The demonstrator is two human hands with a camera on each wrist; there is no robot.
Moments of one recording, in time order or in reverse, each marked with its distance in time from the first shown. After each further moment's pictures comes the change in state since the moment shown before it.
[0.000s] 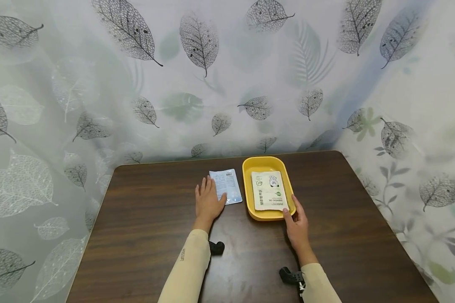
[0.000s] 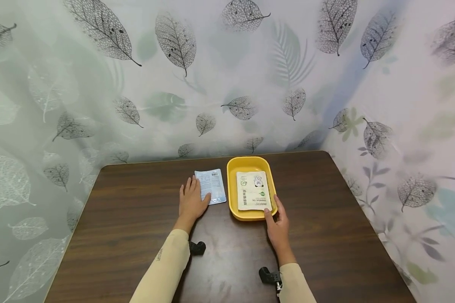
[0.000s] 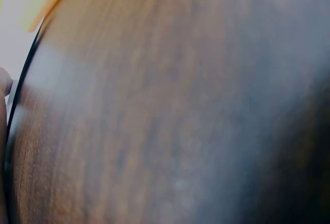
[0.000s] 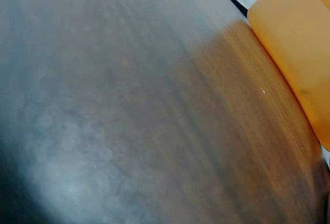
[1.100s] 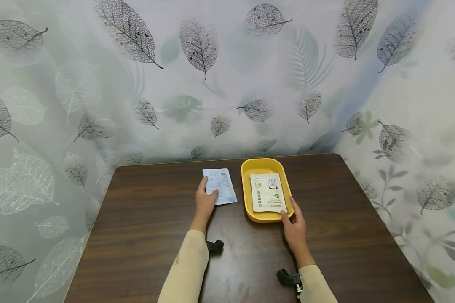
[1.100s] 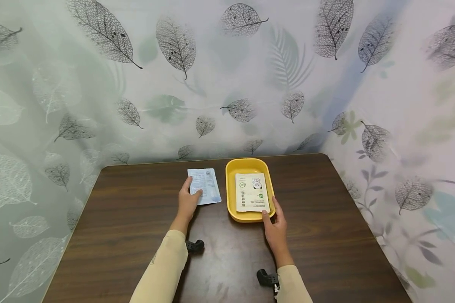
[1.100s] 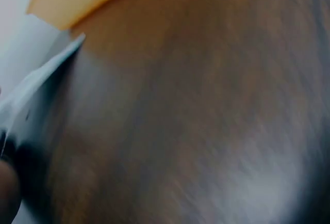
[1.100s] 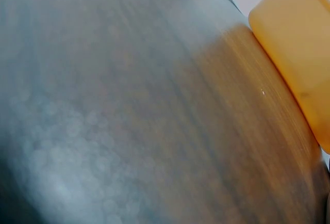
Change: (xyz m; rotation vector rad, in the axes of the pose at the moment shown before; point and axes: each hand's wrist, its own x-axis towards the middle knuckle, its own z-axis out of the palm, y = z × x) left_hand 0.000 0.009 -0.019 -1.060 0.174 -0.149; right_hand 0.003 0.014 -0.002 0.003 -0.014 0.001
